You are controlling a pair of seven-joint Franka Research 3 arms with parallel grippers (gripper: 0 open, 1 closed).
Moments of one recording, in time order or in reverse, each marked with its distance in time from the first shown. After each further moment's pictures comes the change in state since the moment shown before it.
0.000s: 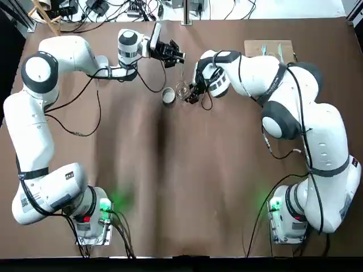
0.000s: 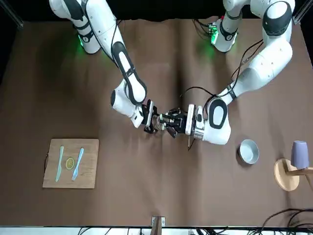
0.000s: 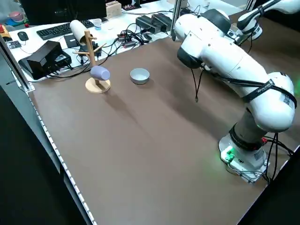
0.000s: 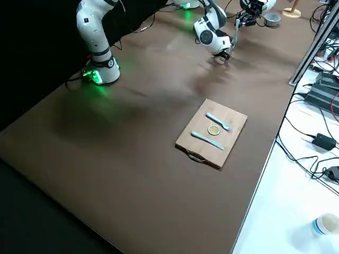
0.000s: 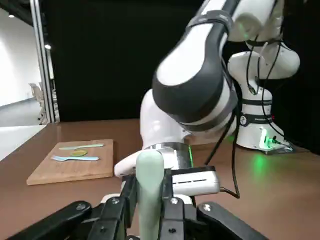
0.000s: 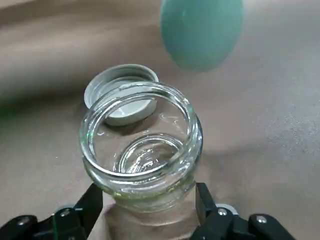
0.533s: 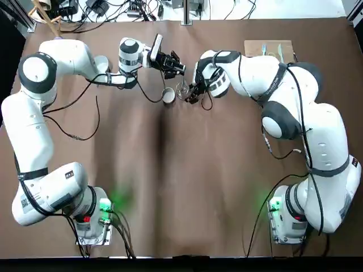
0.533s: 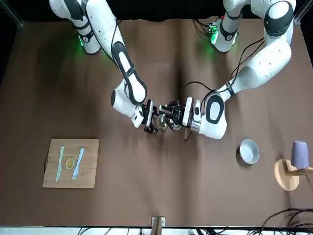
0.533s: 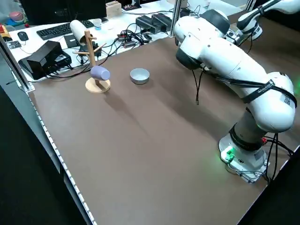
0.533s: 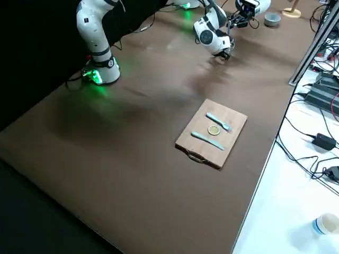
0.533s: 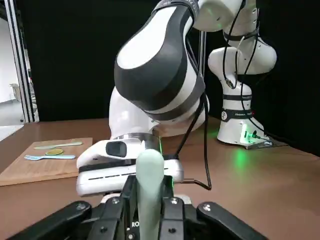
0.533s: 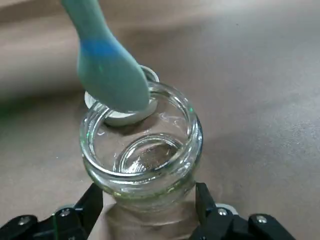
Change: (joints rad) left arm 0.034 0.000 0.000 -0.102 0.000 0.000 0.055; right arm 0.001 0.000 0.000 0.000 0.000 0.000 0.000
